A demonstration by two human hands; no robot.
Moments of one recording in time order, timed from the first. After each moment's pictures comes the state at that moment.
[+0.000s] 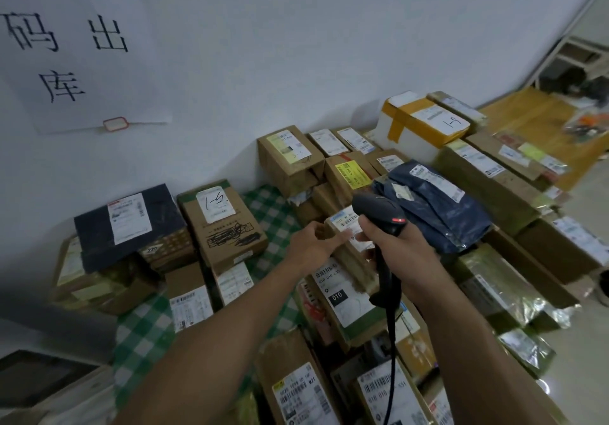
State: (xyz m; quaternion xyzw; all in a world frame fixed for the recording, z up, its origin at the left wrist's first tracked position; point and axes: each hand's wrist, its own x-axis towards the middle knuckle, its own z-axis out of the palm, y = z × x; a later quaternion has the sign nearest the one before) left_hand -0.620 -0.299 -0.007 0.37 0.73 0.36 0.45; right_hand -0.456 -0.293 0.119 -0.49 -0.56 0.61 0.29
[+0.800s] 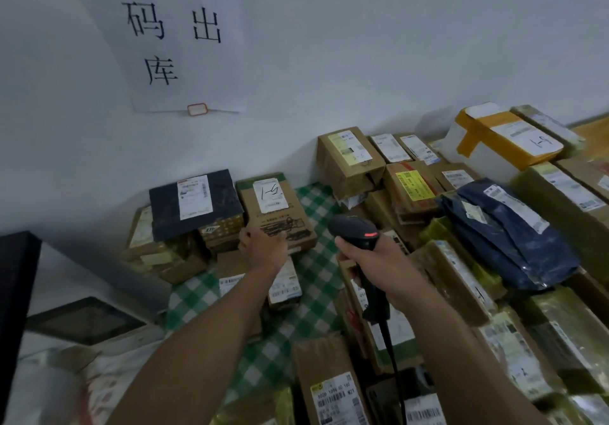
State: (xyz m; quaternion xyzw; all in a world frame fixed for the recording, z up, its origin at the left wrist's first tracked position) left_hand -0.751 -0.366 -0.076 0.09 0.88 0.41 0.23; right_hand -0.546 -0.308 0.077 -0.43 -0.64 0.63 0.13
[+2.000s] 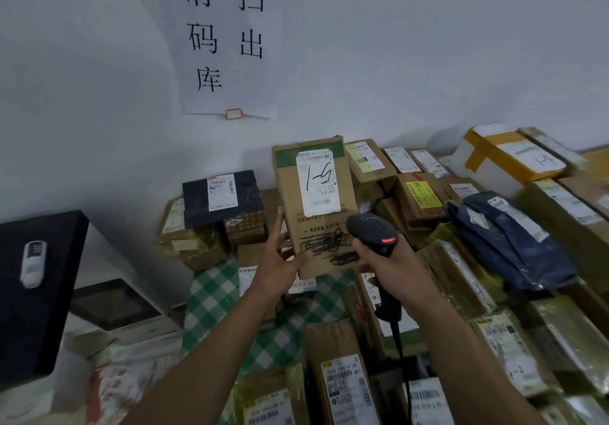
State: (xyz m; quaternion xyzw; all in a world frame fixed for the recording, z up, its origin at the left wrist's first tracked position) left_hand -0.704 -0.458 -0.025 0.23 0.65 0.65 0.33; right_hand -0.523 -0.350 0.098 -0.38 -0.68 0.59 0.18
